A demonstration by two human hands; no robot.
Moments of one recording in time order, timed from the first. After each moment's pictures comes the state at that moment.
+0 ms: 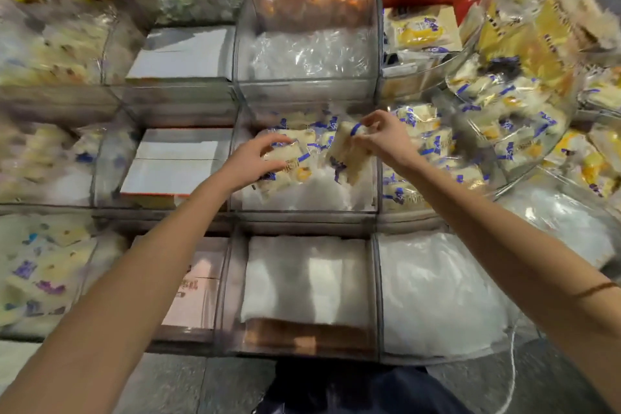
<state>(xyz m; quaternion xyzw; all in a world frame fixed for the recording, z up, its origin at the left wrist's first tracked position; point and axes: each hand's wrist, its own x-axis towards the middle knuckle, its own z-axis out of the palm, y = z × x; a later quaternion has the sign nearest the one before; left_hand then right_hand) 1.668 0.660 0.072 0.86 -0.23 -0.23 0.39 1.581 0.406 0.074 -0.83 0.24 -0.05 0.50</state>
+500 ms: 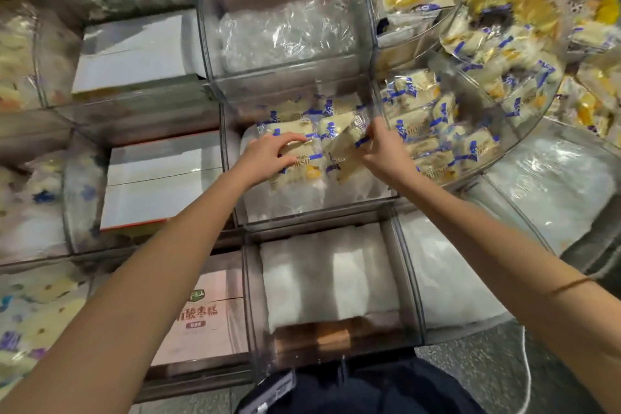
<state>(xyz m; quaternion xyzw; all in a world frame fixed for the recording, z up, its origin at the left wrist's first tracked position) 1.739 0.643 0.003 0.86 -0.40 -0.26 0.20 1.574 0.453 0.023 -0.88 0.30 -0.04 0.38</state>
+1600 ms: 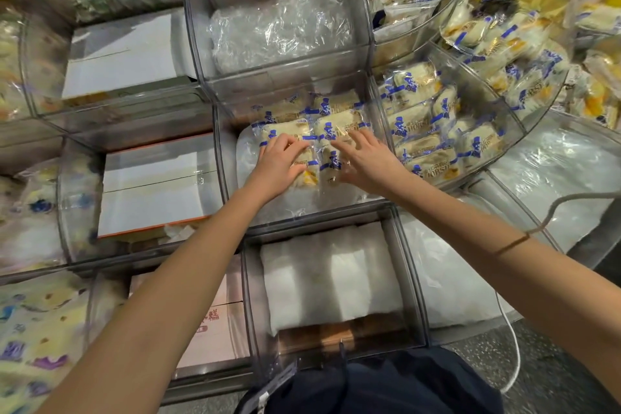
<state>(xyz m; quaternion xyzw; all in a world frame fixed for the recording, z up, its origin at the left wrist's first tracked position) 1.715 0.628 -0.019 0.87 -0.43 -0.15 0.19 1.581 0.457 0.007 -0.98 0.10 0.12 0.12</state>
